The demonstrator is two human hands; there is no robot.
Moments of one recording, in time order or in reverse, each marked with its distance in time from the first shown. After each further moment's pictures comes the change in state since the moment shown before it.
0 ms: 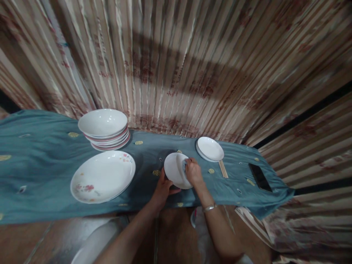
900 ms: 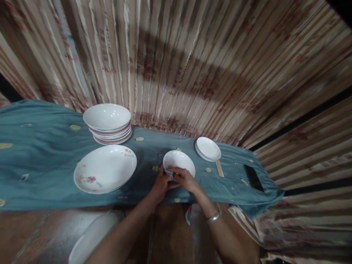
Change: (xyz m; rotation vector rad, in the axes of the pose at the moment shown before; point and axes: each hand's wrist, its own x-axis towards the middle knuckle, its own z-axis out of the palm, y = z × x) left_hand 0.001 0.001 0.001 -0.116 -0.081 0.018; right_hand -0.034 -0.019 -0.007 0.806 -0.378 -0.317
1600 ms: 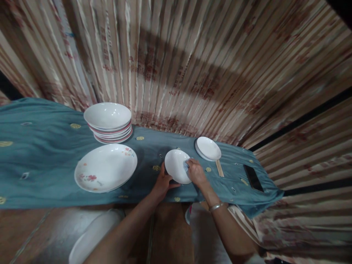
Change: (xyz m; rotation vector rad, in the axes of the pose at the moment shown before) left_hand 0.004 -0.006 -0.003 0.051 0.030 -0.016; right_hand -0.001 0.027 -0.040 -0.902 0.204 0.192
